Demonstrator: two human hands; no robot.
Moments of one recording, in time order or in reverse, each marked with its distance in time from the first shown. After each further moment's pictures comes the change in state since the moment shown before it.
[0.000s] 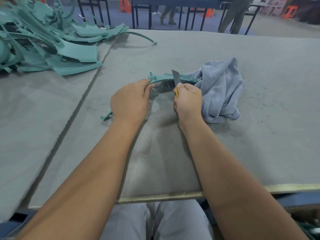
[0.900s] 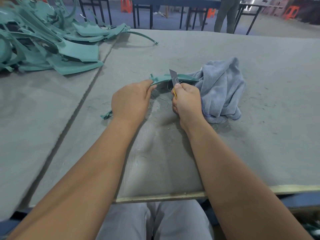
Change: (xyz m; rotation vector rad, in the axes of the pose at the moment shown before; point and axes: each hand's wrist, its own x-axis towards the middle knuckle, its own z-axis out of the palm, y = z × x) left_hand 0.000 -0.003 -0.004 0.054 -0.067 0.103; right_hand 0.000 0.000 -0.002 0.013 -0.090 0.022
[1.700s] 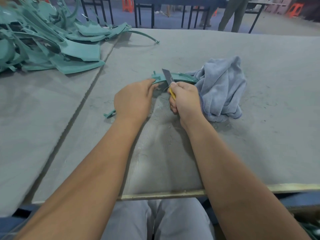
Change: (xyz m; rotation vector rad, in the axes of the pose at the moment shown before) left_hand 0.001 0.005 0.004 -0.051 0.025 -0.045; right_hand -0.007 -0.009 0.002 0.057 -0.062 0.021
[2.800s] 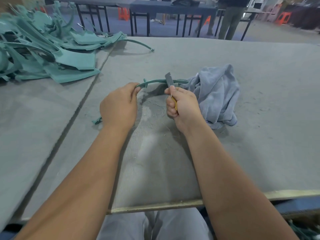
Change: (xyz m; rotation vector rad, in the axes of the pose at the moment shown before) left_hand 0.001 -0.017 -0.004 -0.070 0.109 -0.103; right_hand 0.008 -0.005 -0.009 0.305 -0.103 0.144
